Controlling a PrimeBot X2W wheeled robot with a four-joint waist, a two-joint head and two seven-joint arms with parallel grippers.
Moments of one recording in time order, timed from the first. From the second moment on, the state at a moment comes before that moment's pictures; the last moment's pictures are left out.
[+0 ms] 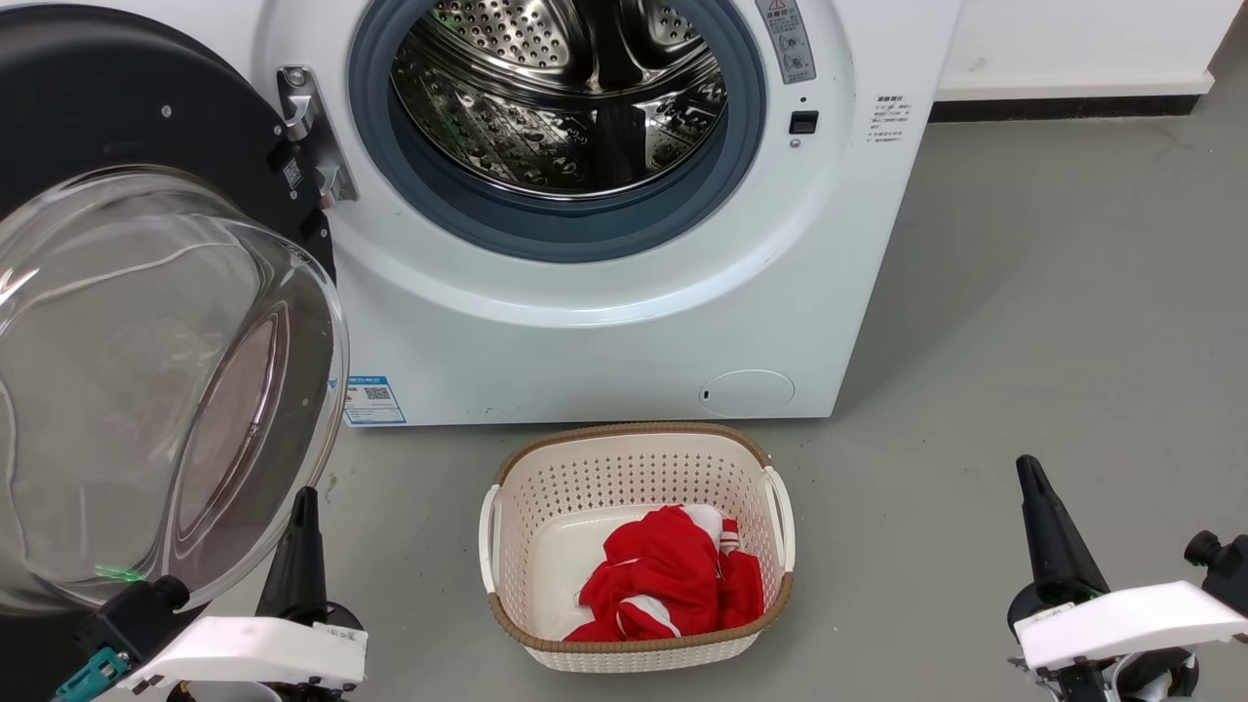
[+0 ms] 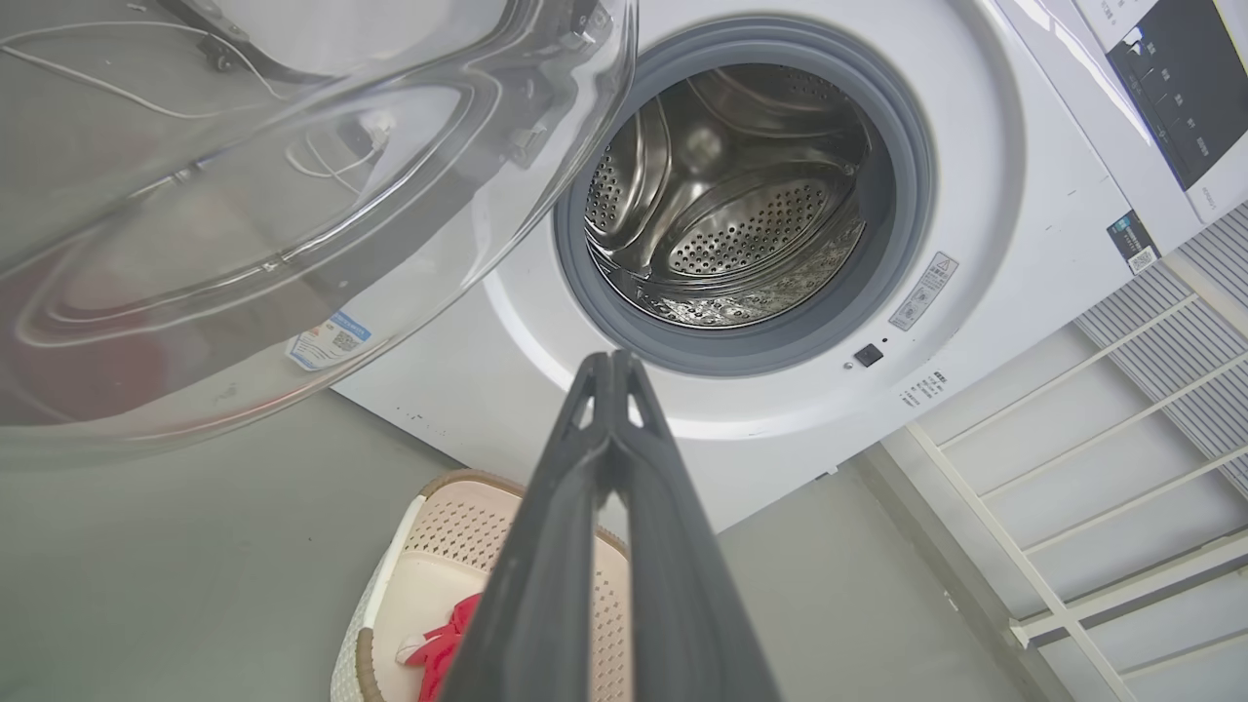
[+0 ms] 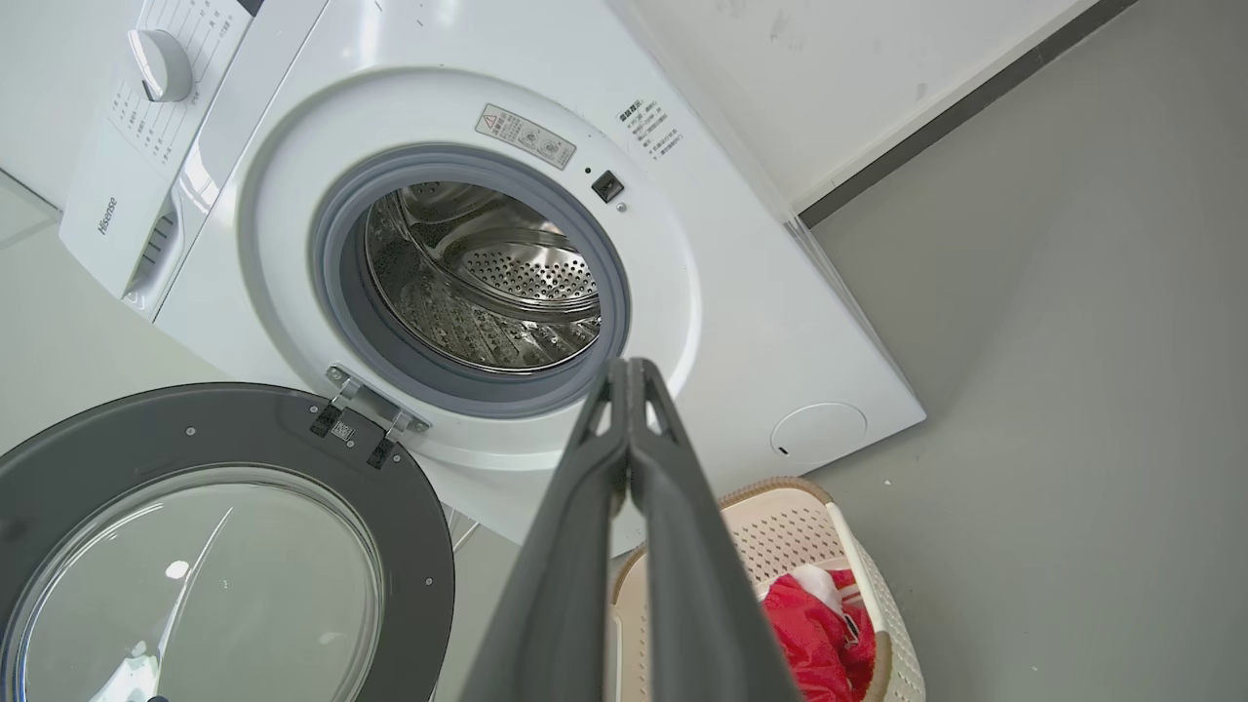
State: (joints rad) left arm 0.00 0.06 0.11 0.13 -0.76 -0.13 -0.10; right arm 0.00 -0.08 -0.02 0.10 0.80 0.13 -0.06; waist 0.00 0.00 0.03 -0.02
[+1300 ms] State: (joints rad) left arm -0.06 0.06 0.11 0.20 -1.21 -0.13 0.02; right arm -0.05 -0.08 -0.04 0.17 1.26 0.13 0.01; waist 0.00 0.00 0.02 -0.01
